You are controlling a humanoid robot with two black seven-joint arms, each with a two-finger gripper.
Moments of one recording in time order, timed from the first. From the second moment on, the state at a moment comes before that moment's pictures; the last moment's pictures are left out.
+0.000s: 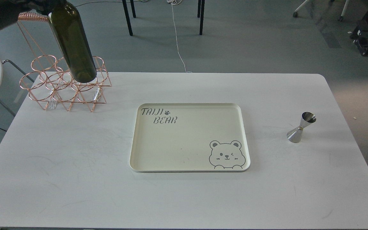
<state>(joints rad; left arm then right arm) -1.01 0.97 -0.69 -1.20 1.76 -0.12 -0.30 0.92 -0.60 0.61 0.51 -0.26 0.27 0.49</state>
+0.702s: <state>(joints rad) -1.01 0.92 -0.56 -1.11 1.70 -0.01 -0.29 0.92 -0.60 0.61 0.51 -0.26 0.27 0.49</state>
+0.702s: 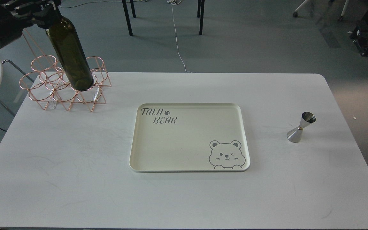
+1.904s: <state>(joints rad) -0.93 0.85 -0.50 -1.03 1.69 0.04 -0.29 0.92 -0.60 0.61 0.51 -0.26 0.27 0.49</state>
